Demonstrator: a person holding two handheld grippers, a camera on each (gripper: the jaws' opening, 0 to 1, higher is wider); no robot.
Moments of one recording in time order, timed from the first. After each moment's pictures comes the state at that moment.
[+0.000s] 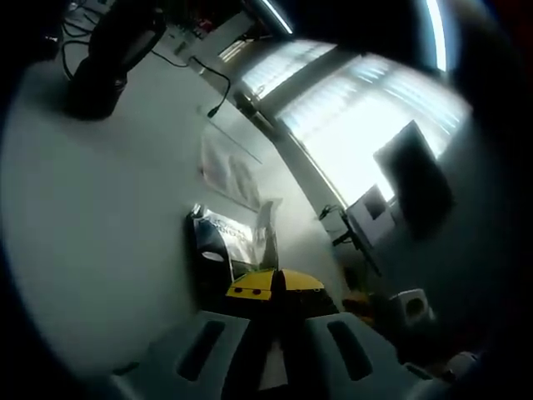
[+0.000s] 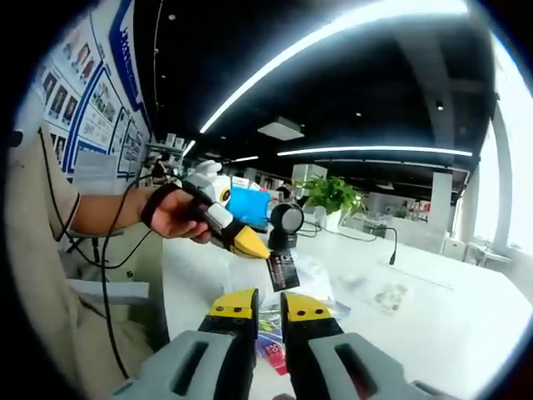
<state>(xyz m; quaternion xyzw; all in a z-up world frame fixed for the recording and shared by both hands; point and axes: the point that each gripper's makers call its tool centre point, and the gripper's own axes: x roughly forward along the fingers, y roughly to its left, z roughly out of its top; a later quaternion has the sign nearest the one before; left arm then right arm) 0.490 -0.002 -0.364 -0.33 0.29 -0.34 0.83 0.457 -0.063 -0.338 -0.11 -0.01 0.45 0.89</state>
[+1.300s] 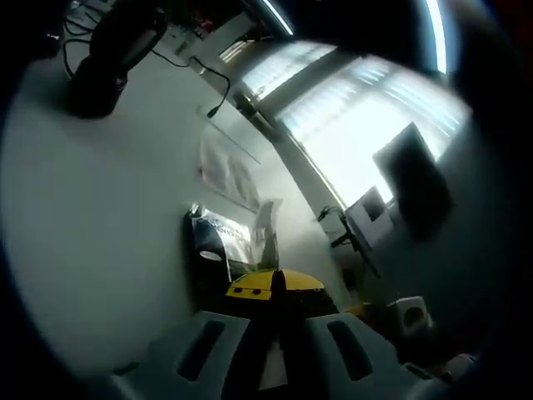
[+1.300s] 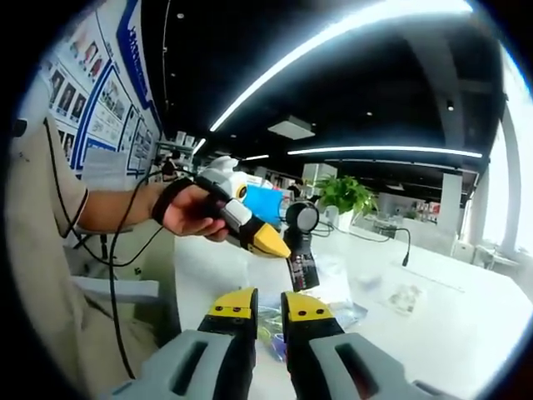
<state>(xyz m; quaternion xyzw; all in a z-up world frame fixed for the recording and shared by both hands) 0.504 0.018 -0.360 -0.34 0.29 -0.34 0.83 0.440 -0.042 -0.344 -0.11 -0.01 0.47 0.87</state>
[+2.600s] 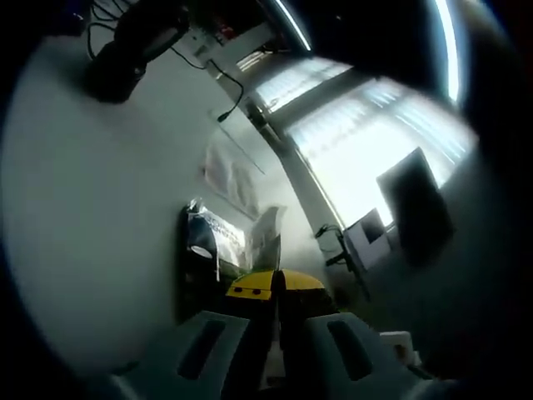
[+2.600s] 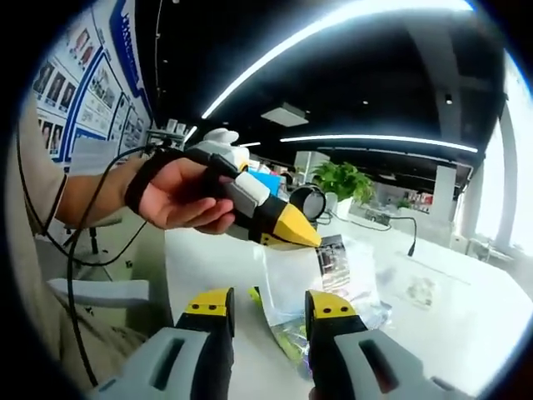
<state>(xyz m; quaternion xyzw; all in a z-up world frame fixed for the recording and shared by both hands) 0.495 0.000 -0.356 -0.40 0.28 -0.30 0.82 0.452 0.003 -0.368 -0.13 0.02 0.44 0.89</state>
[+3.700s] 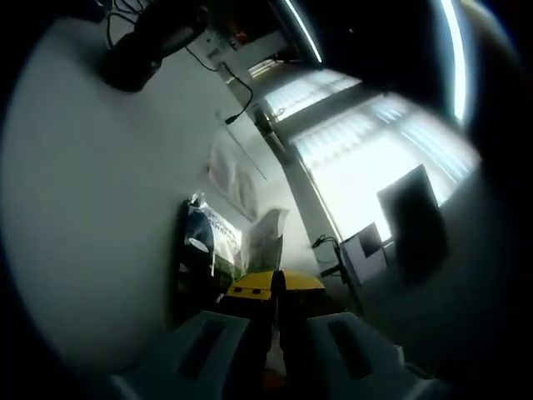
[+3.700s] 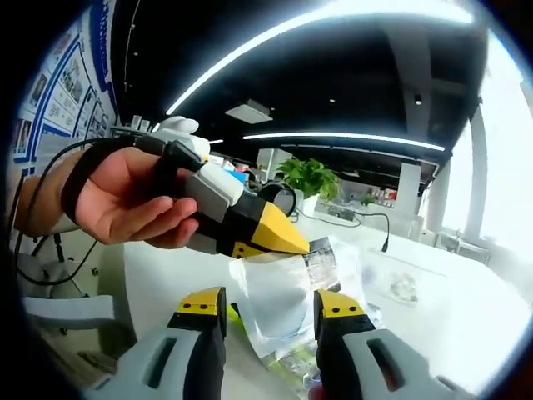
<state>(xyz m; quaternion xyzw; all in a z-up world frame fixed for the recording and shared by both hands) 0.514 0.024 -0.354 -0.44 0.28 -0.28 0.81 0.482 0.018 -0.369 -0.13 0.02 0.33 0.93</state>
